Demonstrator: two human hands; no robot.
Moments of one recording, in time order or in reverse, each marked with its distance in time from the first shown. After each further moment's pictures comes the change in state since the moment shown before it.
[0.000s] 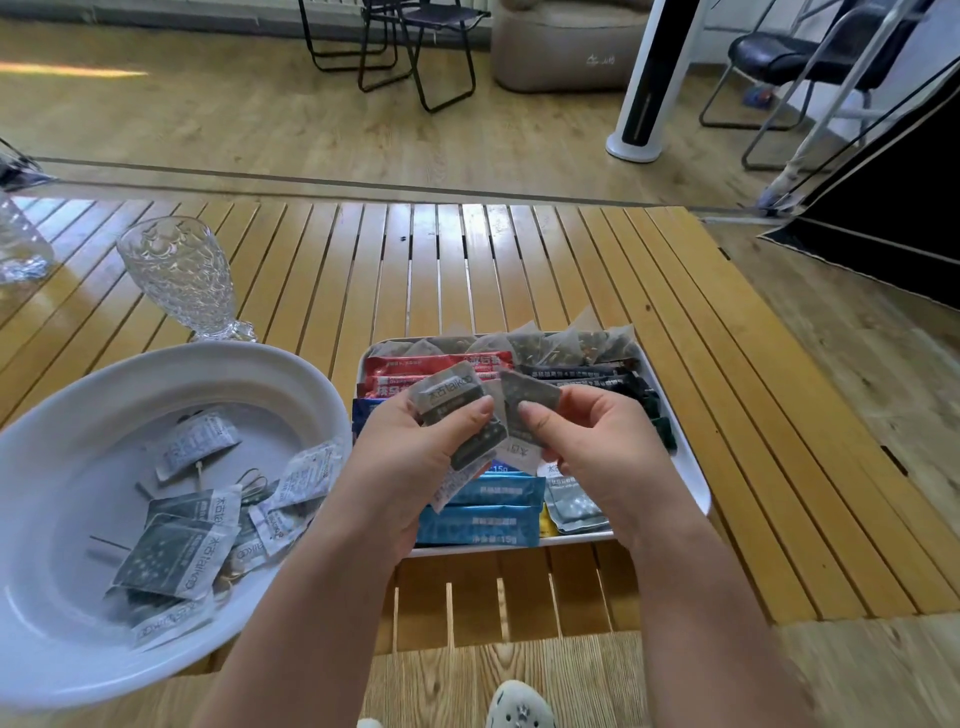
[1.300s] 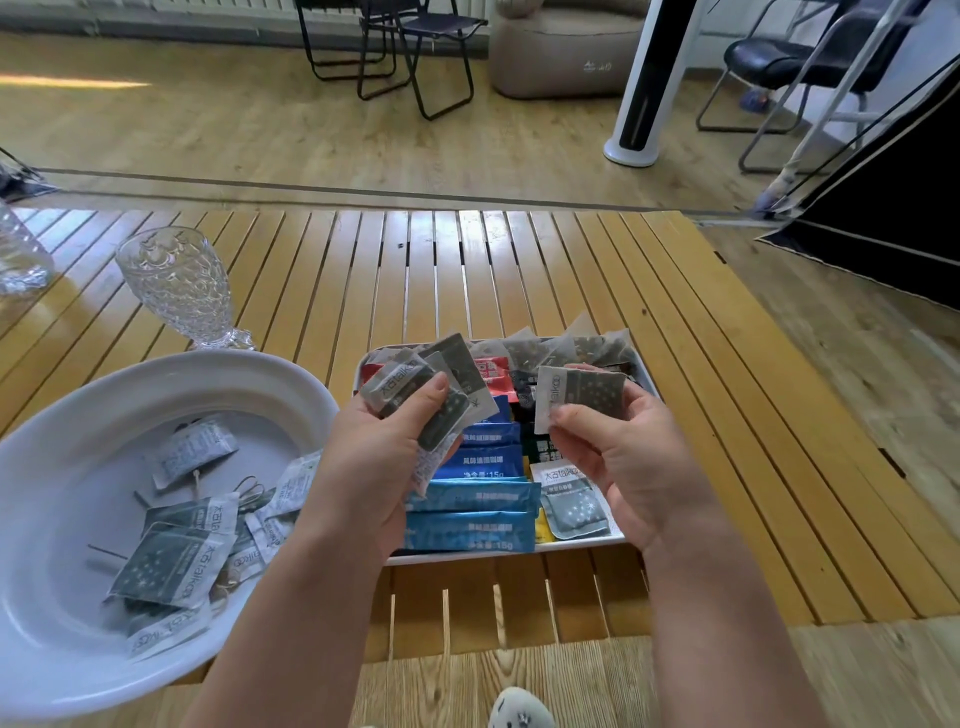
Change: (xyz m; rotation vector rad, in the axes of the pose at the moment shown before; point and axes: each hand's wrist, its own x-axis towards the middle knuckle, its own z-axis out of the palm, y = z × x) left_hand 0.000 0.008 -0.002 -0.294 0.134 0.020; right_hand 0.005 0.008 -0.014 0.514 0.103 0.130
